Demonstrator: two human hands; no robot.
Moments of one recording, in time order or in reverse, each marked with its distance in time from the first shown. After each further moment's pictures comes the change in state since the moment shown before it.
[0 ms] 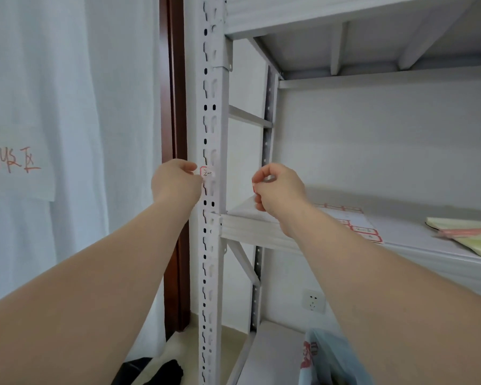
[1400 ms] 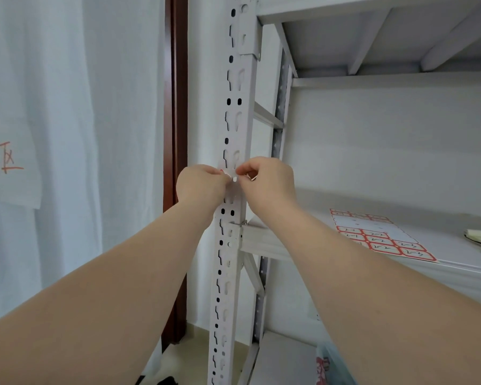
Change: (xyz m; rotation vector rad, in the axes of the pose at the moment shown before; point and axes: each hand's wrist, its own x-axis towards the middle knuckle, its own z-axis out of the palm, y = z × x) left_hand 0.036 -0.015 0.018 -0.225 -0.237 -0.086; right_hand 0.036 -0.008 0.074 -0.422 0.121 -0.326
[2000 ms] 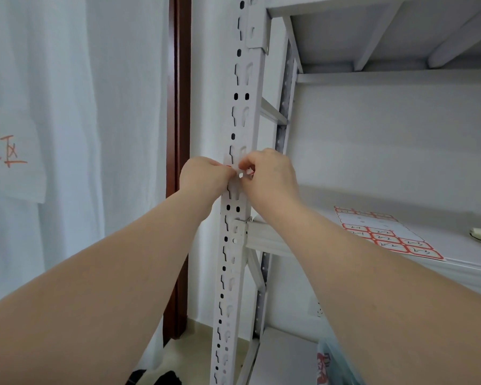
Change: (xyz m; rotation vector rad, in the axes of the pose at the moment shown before) left_hand 0.004 0.004 -0.010 0.116 -0.076 -0.035; right_hand -0.003 -0.009 -0.003 -0.229 -0.048 -0.146
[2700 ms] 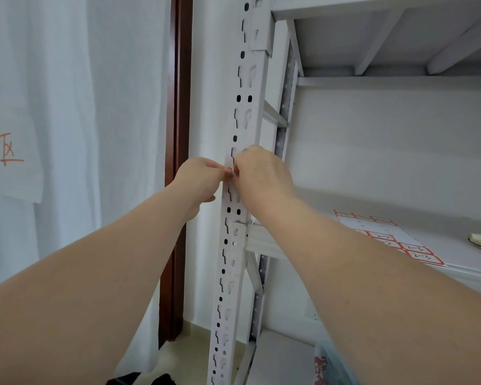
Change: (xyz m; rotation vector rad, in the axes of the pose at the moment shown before) left_hand 0.009 -0.004 -0.013 -0.064 -0.140 0.028; right_hand 0.014 -0.010 0.008 -0.411 -0.044 -0.170
